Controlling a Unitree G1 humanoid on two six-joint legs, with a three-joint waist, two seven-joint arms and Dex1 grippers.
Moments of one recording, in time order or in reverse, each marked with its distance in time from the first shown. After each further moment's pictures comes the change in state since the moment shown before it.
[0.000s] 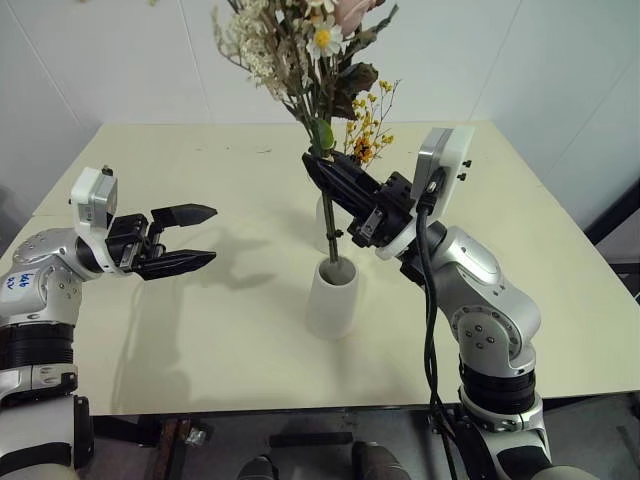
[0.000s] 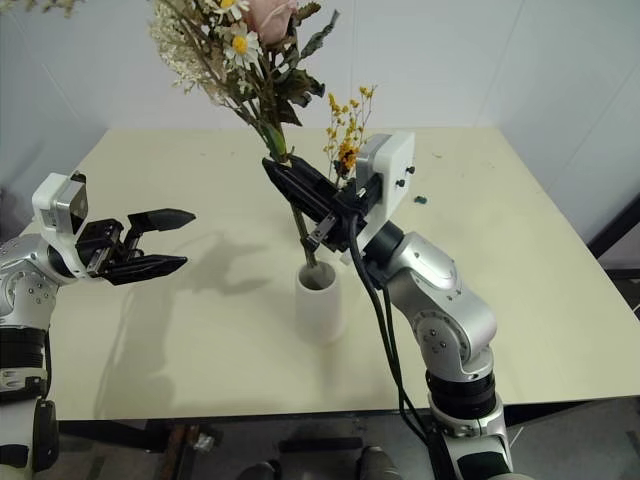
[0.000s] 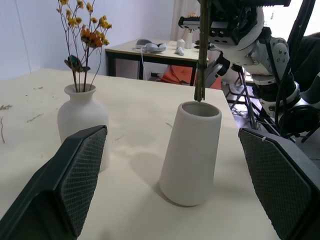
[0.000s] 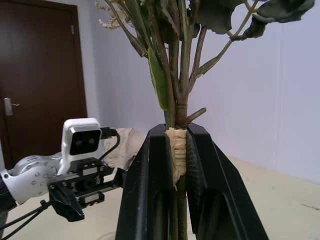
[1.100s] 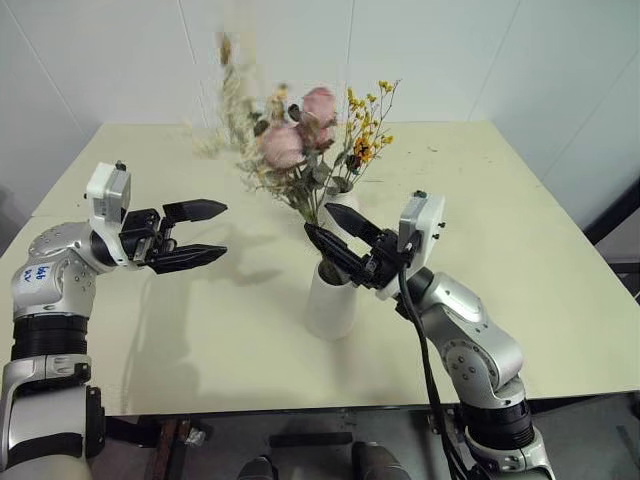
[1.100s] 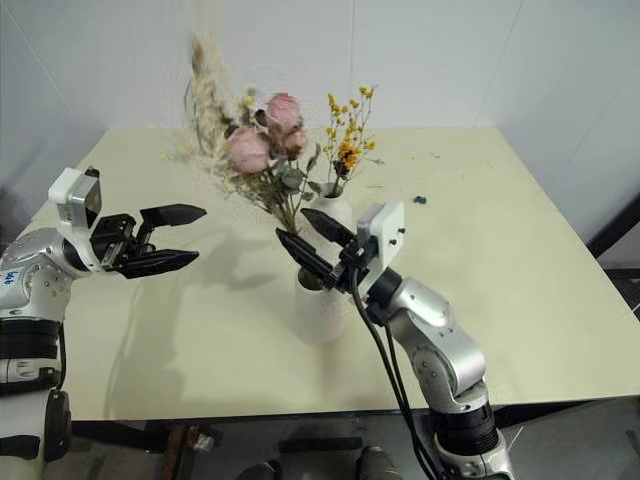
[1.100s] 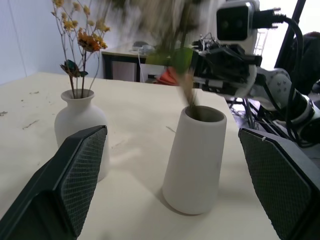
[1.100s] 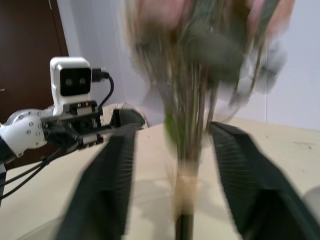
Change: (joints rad) left arm -0.065 -0.057 -0.027 0.046 0.034 -0.028 -0.001; right arm 0.235 -0.019 0.057 0.048 -0.096 -0.134 0.077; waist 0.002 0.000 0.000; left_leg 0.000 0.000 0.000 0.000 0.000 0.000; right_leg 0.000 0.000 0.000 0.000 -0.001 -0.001
